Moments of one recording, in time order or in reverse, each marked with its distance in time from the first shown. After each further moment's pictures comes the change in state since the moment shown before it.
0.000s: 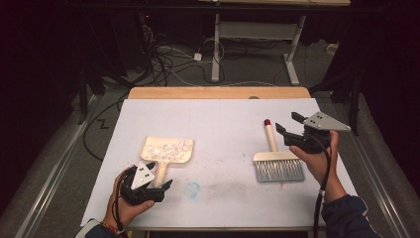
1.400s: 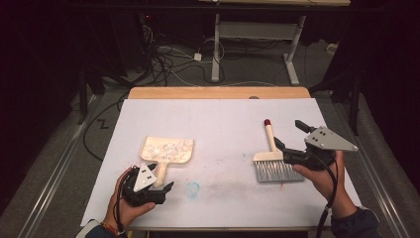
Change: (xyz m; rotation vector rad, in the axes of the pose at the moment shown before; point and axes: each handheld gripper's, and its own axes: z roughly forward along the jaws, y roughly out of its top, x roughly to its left) left arm -0.005 0.000 0.002 0.010 -0.007 0.030; right arm 0.036 0.006 -0.042 -0.042 -0.004 -0.091
